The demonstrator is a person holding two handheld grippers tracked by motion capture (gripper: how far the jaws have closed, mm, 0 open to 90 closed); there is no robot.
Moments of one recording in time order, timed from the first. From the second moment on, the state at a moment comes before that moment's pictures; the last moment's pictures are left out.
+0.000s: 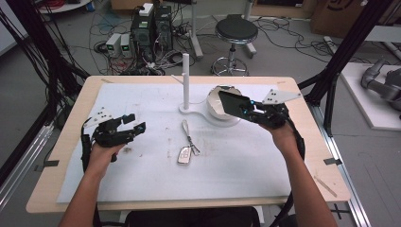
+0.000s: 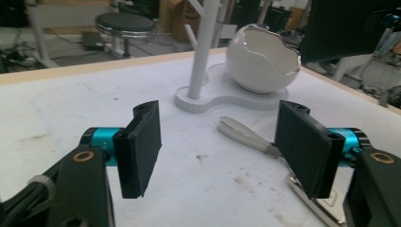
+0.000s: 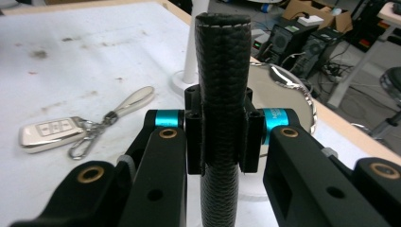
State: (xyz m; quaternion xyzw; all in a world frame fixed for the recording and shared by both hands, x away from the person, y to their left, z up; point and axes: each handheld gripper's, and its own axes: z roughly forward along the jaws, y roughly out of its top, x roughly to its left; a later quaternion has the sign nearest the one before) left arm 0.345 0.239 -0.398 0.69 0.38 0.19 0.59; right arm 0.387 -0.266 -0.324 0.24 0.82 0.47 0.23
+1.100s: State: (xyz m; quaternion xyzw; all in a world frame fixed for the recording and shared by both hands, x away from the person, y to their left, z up) left arm 0.351 0.234 -0.414 0.68 0.41 0.14 0.59; right arm 0.430 -0.230 -0.343 0.23 0.85 0.36 0.31
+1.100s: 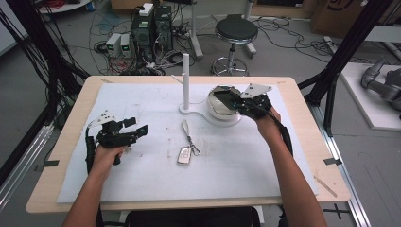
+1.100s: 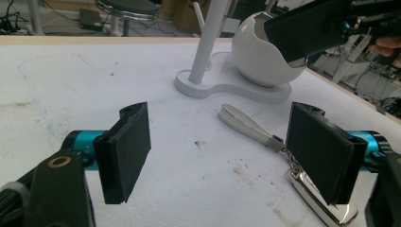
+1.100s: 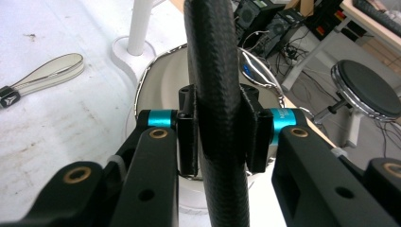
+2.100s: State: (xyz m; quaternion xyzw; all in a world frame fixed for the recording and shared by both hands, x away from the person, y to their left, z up) left arm 0.352 0.234 -0.417 0.67 0.42 0.13 0.59; right arm 0.451 -0.214 -0.345 0.10 0.88 0.28 0.37
